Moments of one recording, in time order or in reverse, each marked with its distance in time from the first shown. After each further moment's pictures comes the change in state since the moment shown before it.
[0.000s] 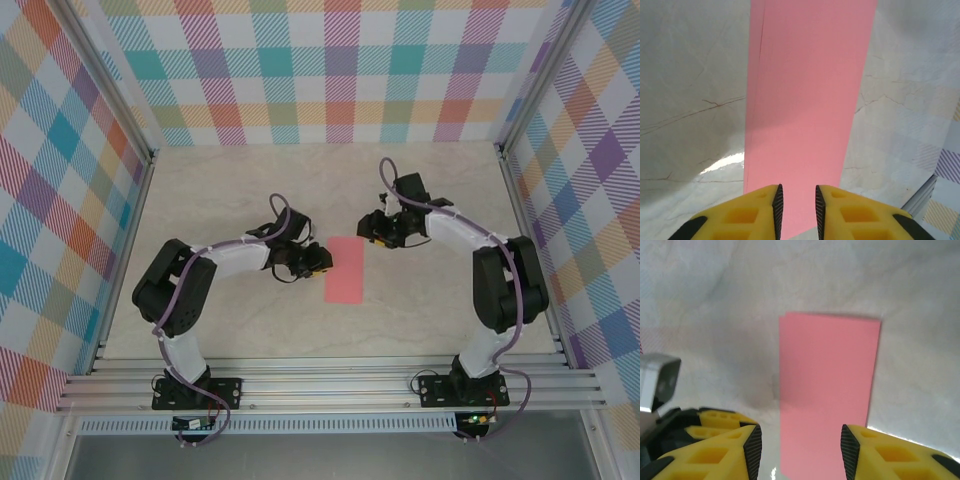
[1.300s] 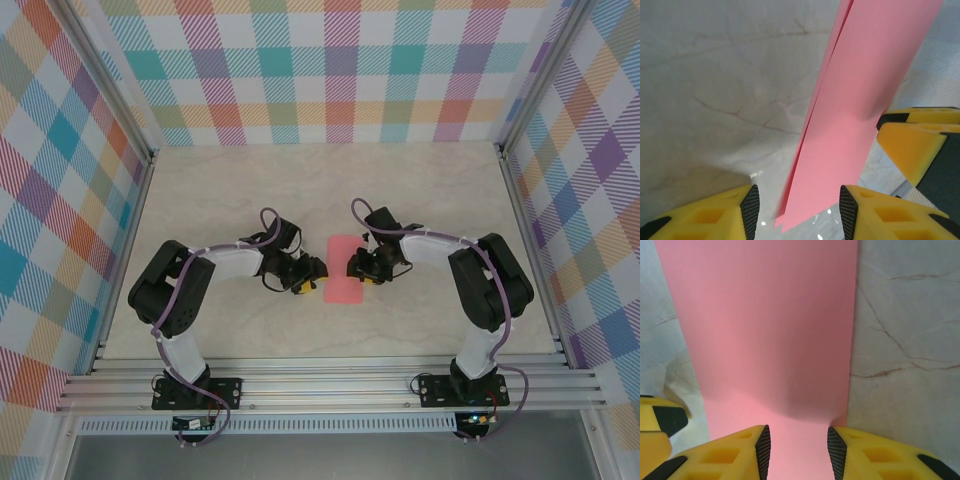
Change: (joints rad) left arm 0.017 -0.010 -0.095 -0.026 0.098 -0.064; right arm 0.160 0.076 -0.141 0.023 0.125 0.105
